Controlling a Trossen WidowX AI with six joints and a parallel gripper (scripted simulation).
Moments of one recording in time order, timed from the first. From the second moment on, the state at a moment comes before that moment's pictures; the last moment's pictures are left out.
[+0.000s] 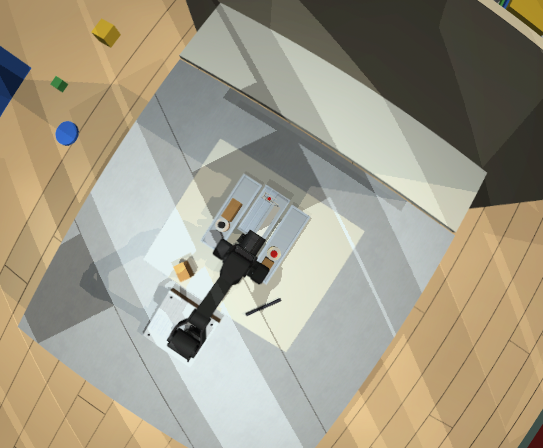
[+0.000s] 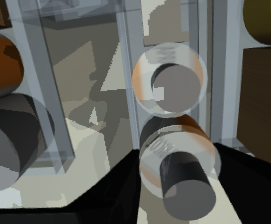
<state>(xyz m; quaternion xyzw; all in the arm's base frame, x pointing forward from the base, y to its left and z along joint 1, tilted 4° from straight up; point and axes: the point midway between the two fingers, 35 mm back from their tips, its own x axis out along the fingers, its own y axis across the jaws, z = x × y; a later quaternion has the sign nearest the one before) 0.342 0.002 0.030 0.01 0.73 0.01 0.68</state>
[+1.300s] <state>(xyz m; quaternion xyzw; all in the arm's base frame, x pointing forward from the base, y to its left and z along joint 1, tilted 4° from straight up) 0.343 0.003 0.023 0.01 0.73 0.01 0.68</state>
